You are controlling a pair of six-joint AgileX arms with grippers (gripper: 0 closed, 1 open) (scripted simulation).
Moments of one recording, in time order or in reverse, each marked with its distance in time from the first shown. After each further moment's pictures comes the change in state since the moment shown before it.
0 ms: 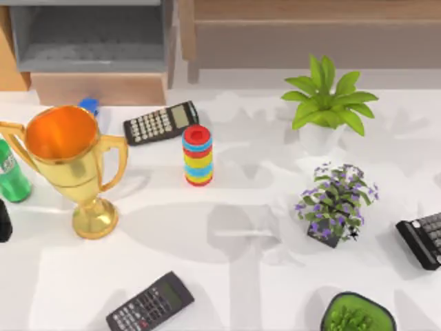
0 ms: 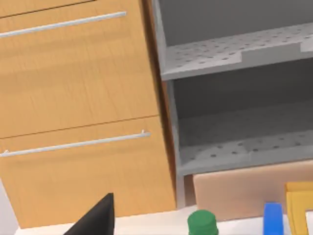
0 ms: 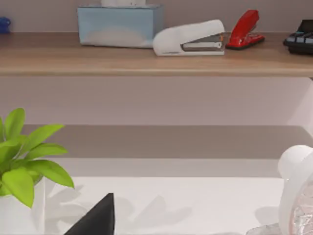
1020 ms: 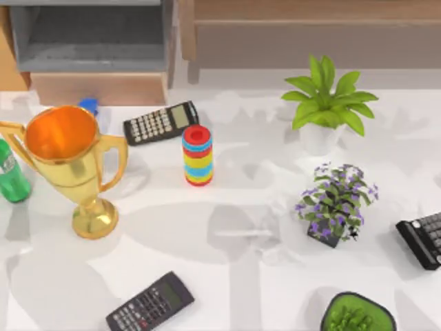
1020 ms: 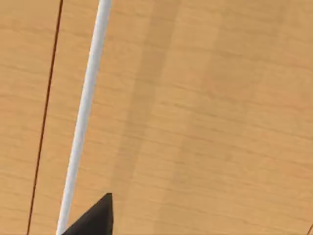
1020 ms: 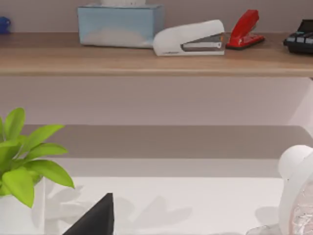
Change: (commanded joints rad) left arm 0.302 1.702 0.805 0.859 0.343 1.162; right arm 0.000 0.000 0.000 0.000 0.000 0.000
